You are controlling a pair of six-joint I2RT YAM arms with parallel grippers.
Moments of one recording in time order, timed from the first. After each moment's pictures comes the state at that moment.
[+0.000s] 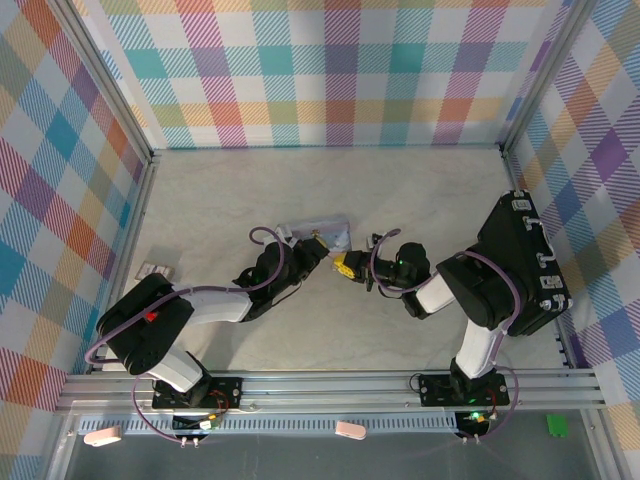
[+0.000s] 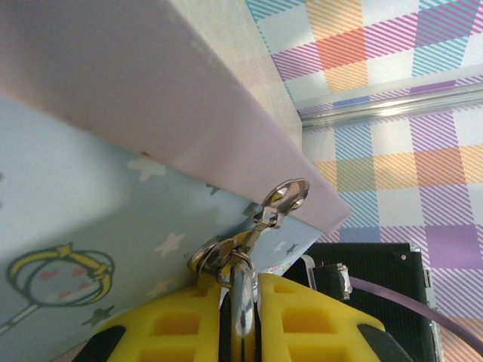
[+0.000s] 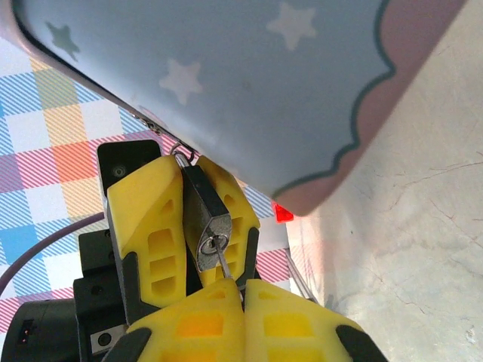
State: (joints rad) left arm -0.77 1.53 0.57 0.67 -0.06 -1.32; right arm 0.52 1.80 0.43 1.29 -0.73 1.62
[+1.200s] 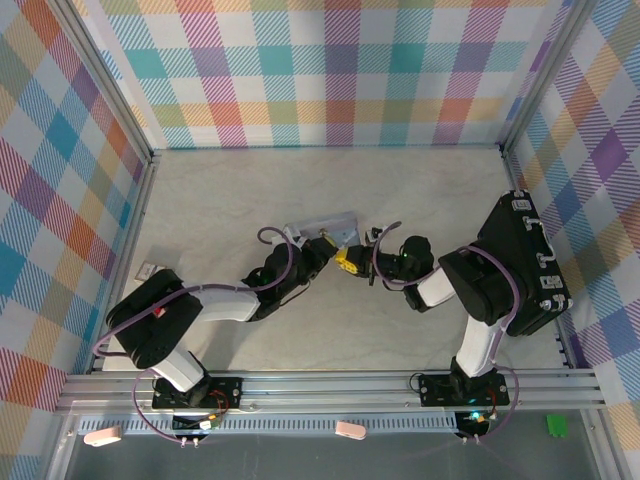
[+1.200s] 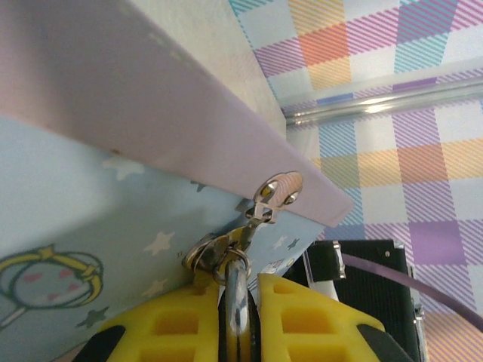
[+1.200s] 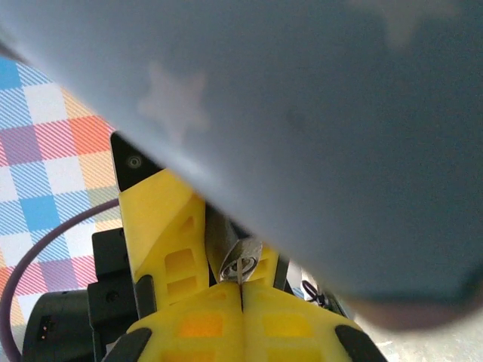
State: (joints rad) left arm -0.82 1.57 0.61 0.70 -0.09 -1.33; right arm 0.44 1.83 0.47 1.32 -0.88 1.63
